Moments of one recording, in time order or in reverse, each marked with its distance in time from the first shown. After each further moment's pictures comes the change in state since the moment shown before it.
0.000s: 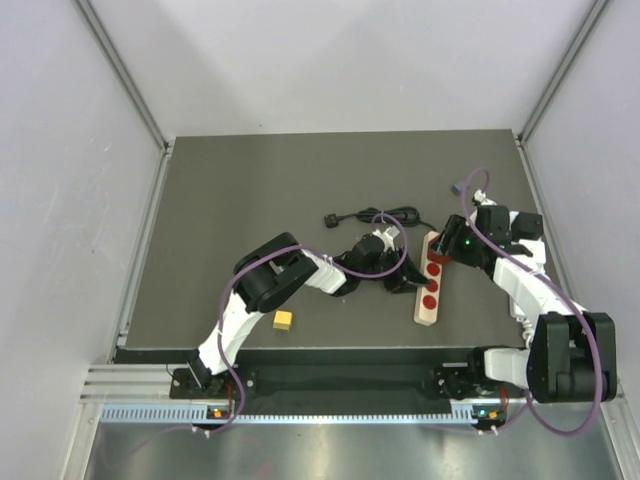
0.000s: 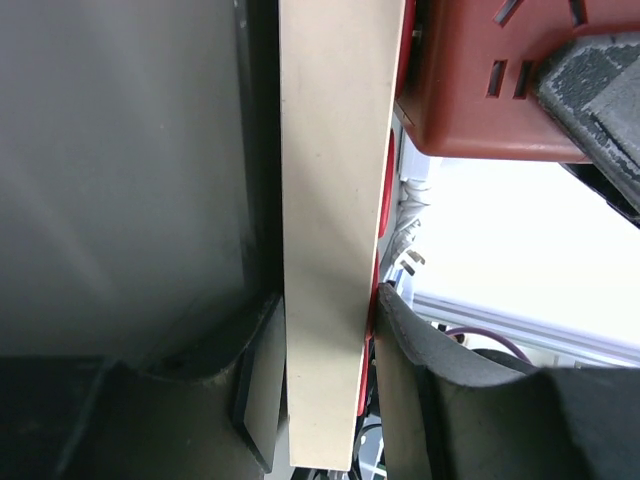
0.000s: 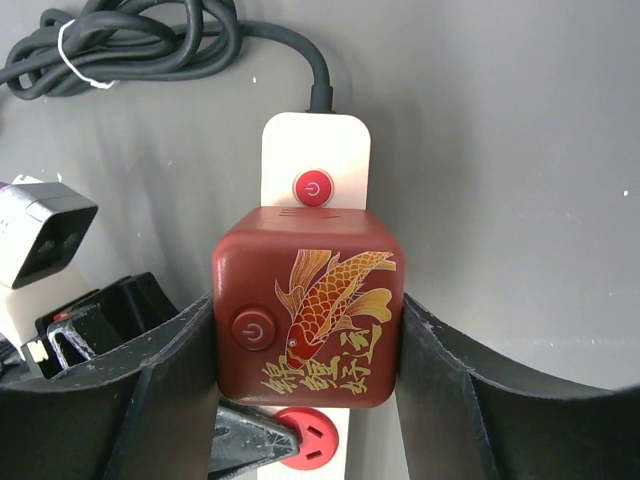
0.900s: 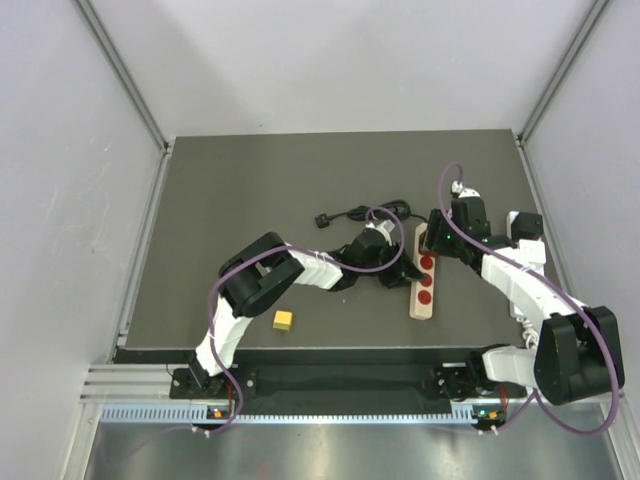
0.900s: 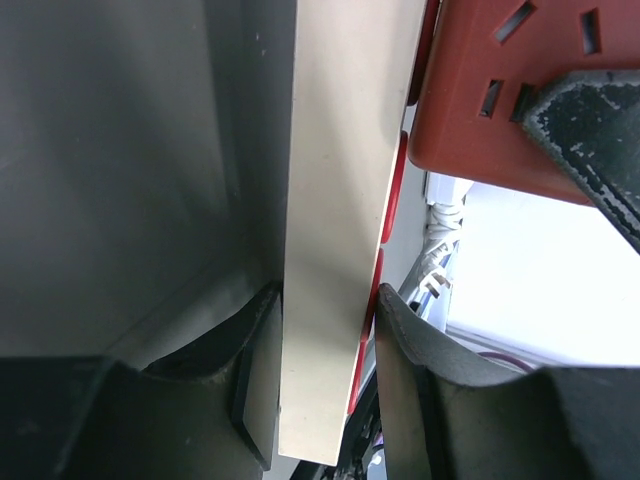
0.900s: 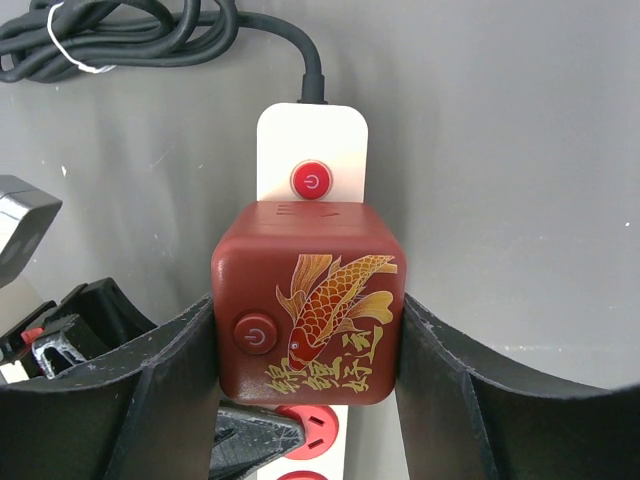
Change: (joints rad) left arm -0.002 -0.122 -0.012 -0.189 -0.119 0.080; right arm 0.208 0.013 0.097 -0.078 0.210 -0.014
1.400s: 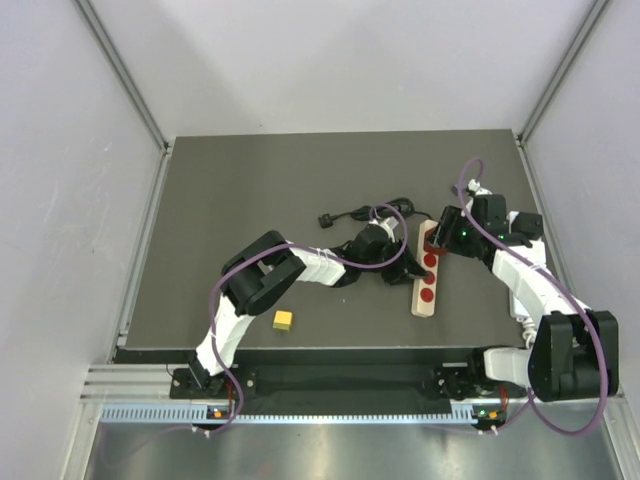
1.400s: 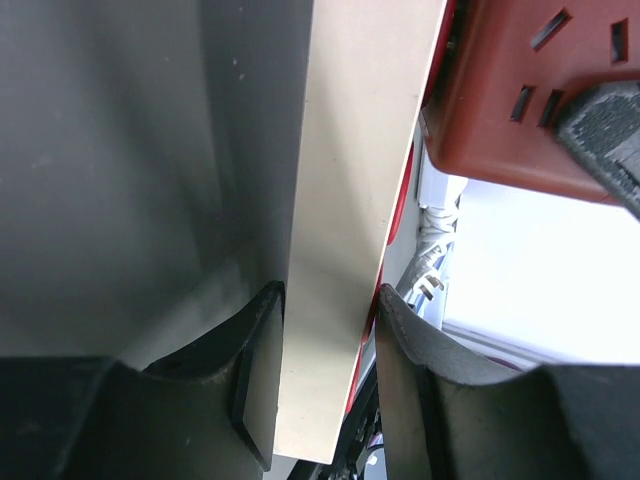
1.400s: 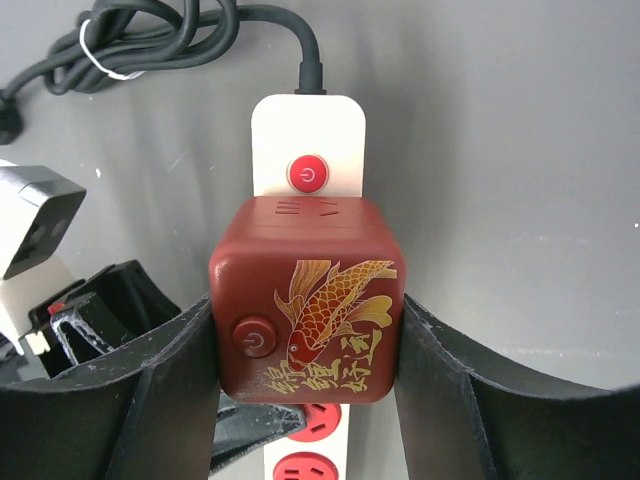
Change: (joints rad) left arm 0.008 0.025 0.063 -0.050 0.022 0.008; right arm -0.147 0.000 0.008 -0.008 -0.187 -0.011
